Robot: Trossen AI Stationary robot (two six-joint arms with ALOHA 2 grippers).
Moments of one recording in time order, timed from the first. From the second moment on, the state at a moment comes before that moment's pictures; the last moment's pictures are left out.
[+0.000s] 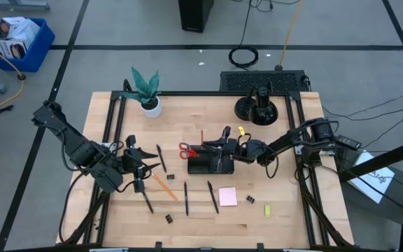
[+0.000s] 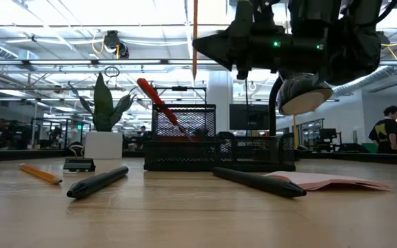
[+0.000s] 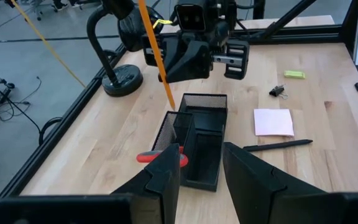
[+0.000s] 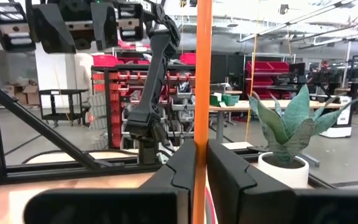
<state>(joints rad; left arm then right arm) -0.69 1.09 1.09 -0.76 -0.84 -0.48 0.08 1.85 0.62 1.45 0.27 -0.04</state>
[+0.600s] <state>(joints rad) -0.69 1.09 1.09 -0.76 -0.84 -0.48 0.08 1.91 0.62 1.47 0.29 -0.02</state>
